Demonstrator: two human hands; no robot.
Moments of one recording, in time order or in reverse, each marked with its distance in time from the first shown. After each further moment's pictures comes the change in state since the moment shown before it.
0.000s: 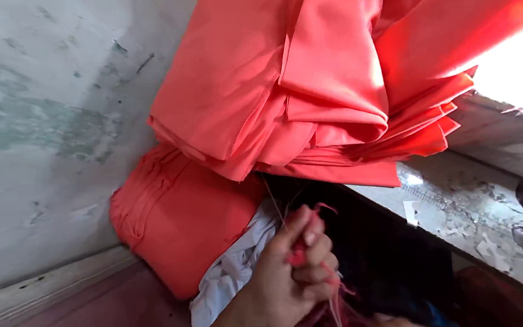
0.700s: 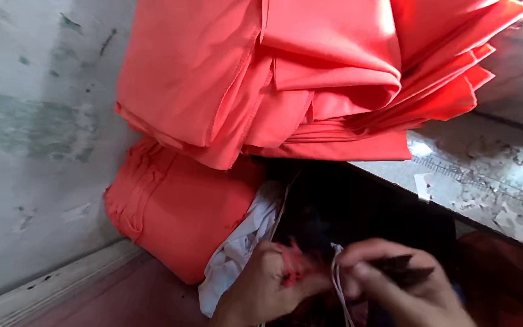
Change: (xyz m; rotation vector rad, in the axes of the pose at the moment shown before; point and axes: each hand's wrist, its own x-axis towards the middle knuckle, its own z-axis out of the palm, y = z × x) left_hand -0.042 -0.004 -0.059 1.359 -0.075 0.451; right_hand 0.065 -0.024 0.010 0.317 -0.047 0.142
